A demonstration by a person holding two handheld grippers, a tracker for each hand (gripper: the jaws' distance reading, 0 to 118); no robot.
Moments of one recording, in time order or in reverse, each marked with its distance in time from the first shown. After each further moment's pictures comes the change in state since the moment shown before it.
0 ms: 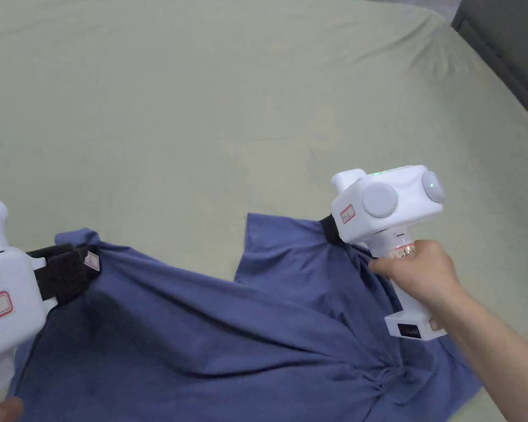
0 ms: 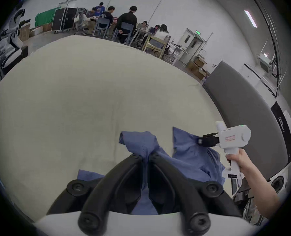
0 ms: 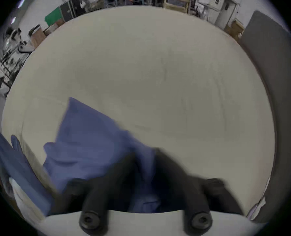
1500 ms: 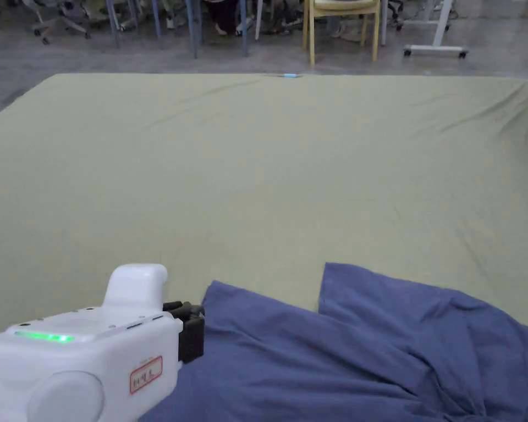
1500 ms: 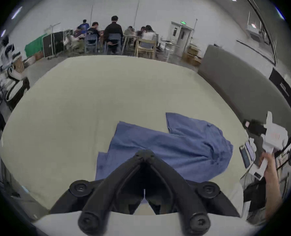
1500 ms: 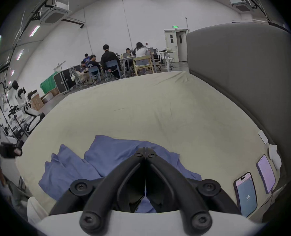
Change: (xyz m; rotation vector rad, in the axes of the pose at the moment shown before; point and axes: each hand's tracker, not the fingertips) left arm 0.023 -0.025 0.084 0.023 0.082 -0.223; right arm 0.044 -0.193 0.199 0.563 -0.016 -0.355
